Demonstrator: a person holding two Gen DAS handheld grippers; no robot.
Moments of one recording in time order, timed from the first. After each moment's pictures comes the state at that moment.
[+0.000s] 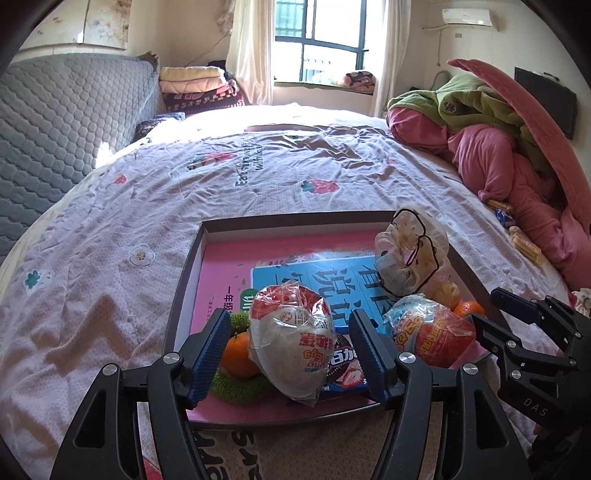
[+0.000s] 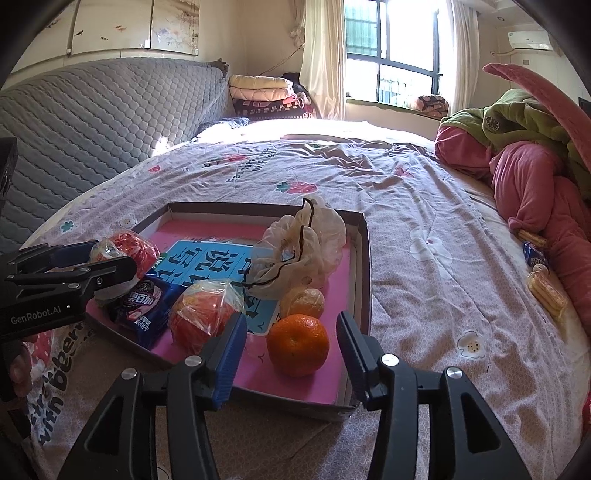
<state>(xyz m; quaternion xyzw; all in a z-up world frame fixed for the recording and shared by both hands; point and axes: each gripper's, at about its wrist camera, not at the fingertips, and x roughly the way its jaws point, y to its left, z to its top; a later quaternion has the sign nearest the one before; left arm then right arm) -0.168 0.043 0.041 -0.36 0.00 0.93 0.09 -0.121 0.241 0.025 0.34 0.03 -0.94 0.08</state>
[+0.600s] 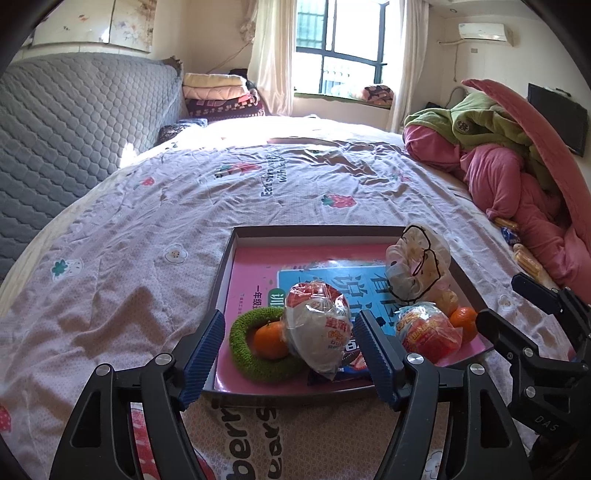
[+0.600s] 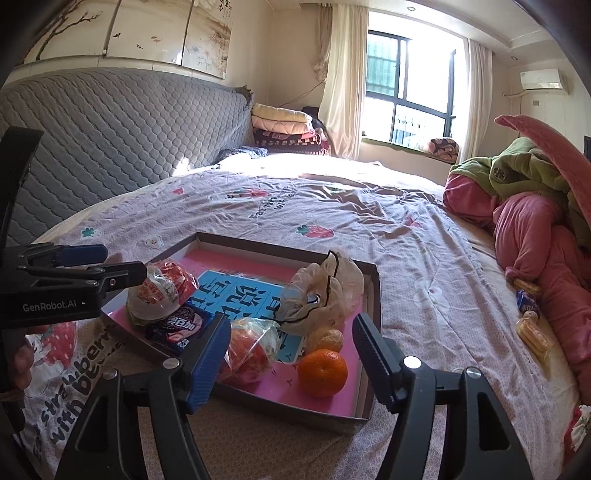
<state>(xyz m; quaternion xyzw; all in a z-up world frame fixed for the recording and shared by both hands) -0.135 0.024 0.062 -0.34 -0.01 0.94 0.05 -0.093 0.216 0.060 0.27 0.07 -0.96 0.10</state>
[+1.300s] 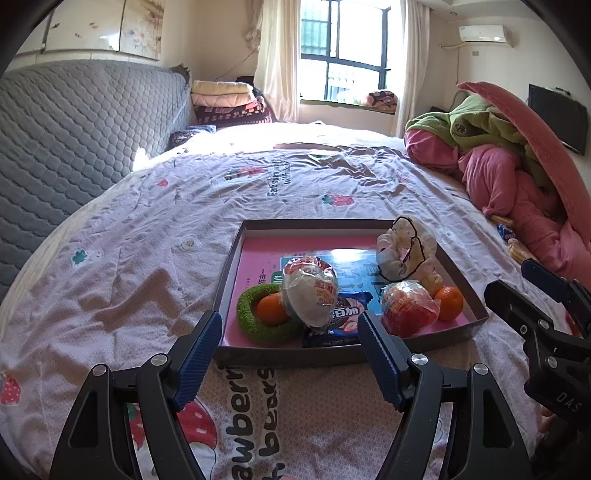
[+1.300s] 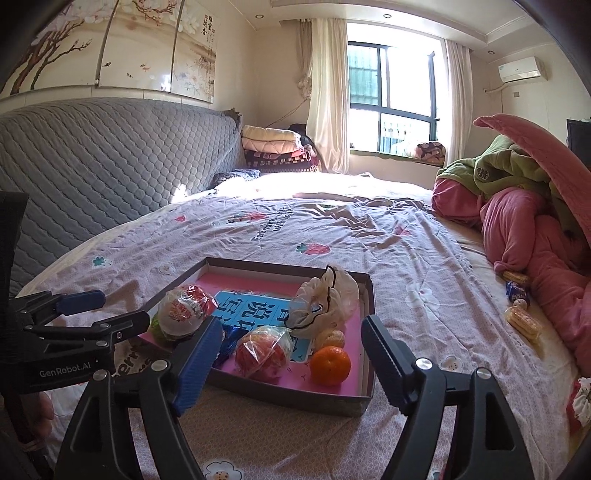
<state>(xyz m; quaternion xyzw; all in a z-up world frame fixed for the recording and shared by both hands) -0.083 0.030 0.068 -0.33 0.00 0.94 0.04 -0.056 0.221 0.081 0.24 0.02 -0.97 0.08</state>
